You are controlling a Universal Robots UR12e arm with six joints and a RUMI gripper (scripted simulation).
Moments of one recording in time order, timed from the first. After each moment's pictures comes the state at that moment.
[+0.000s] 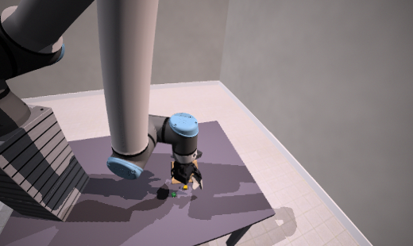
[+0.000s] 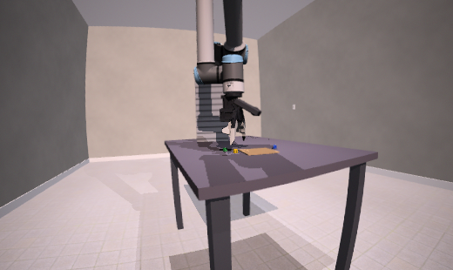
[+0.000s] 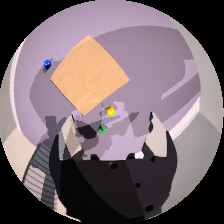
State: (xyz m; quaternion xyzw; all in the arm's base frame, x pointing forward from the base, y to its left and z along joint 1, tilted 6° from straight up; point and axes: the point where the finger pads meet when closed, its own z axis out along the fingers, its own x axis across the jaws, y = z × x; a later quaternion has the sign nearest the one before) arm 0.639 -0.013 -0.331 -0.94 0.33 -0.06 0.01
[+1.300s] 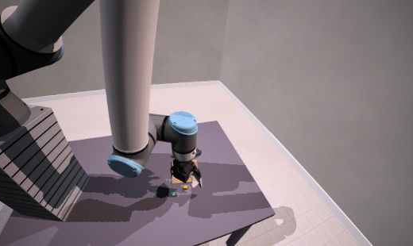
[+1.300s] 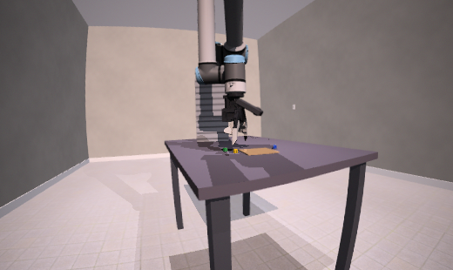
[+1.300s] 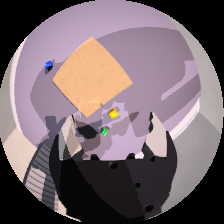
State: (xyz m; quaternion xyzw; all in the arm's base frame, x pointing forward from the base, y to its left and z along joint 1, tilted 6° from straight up) arm 0.637 -0.004 -0.331 -0.94 0.33 -0.06 0.01
